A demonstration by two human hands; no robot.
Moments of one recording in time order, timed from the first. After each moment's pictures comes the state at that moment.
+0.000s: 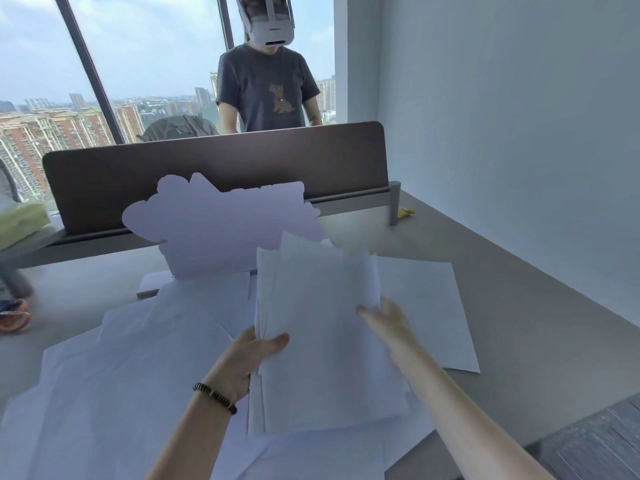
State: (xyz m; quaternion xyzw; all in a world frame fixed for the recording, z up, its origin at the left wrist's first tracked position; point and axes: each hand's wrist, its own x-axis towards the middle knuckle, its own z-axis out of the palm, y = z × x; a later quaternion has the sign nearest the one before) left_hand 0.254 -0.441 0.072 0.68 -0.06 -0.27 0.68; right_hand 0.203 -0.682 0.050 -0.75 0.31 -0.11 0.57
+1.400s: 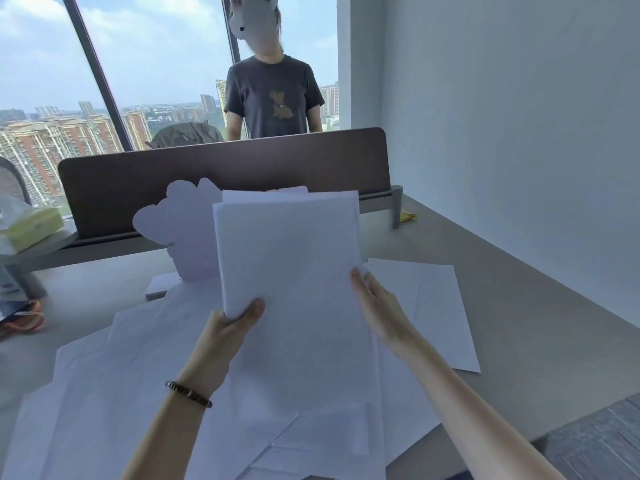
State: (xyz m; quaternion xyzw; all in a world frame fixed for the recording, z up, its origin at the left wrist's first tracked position) left_hand 0.249 -0.414 0.108 0.69 -0.12 -0.09 0.71; right_hand 0.166 -0.649 0.122 -0.80 0.13 -0.12 0.57
